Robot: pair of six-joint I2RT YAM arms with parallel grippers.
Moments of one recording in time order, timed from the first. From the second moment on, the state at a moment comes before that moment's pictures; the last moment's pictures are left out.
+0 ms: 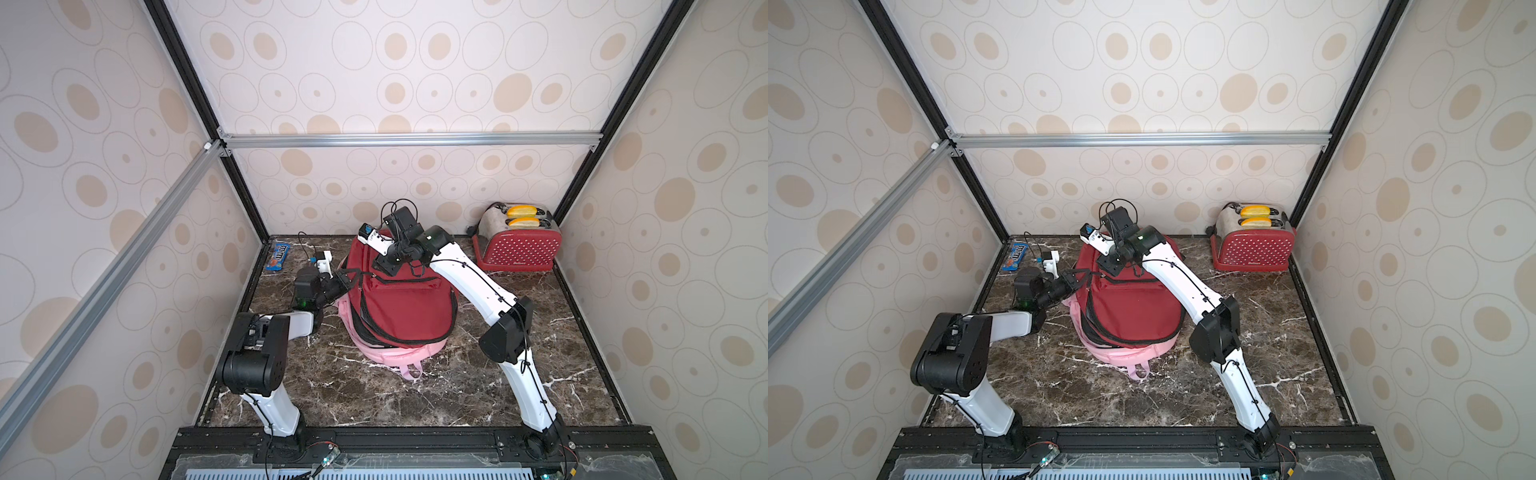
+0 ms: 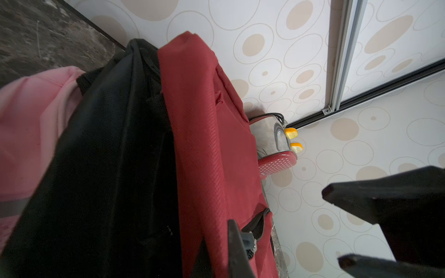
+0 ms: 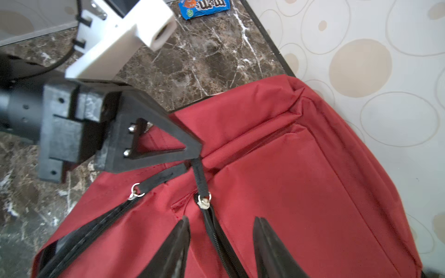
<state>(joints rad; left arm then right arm) -0.10 1.71 0.76 0.75 0.61 -0.90 0.82 2.30 2.49 -1.03 -0.15 -0.37</state>
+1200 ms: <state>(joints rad) -0.15 1.68 0.75 0.79 0.60 -0.92 0.83 2.44 2.62 -1.12 -0.21 -0.43</state>
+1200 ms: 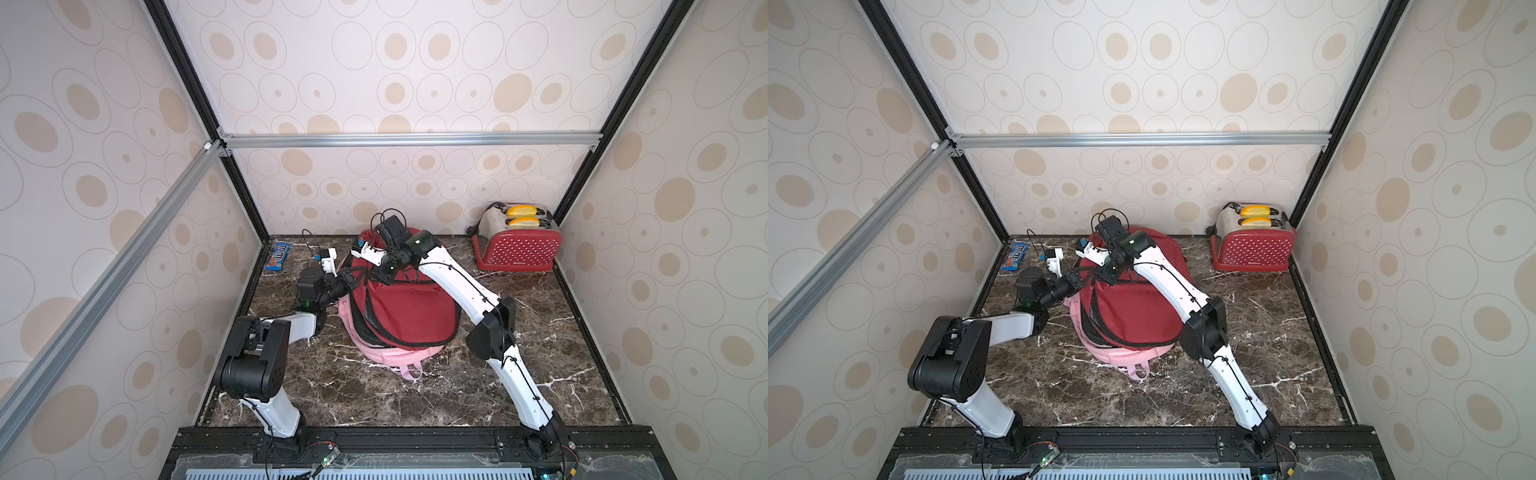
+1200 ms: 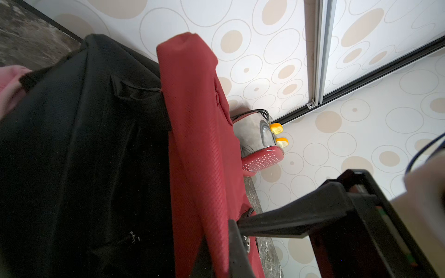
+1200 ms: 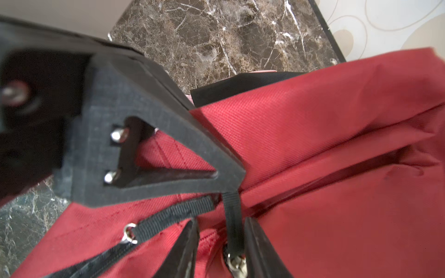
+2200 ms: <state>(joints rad) -0.16 1.67 0.75 0.74 0.58 -0.90 0.74 2.40 2.48 -0.99 -0.41 -0.36</state>
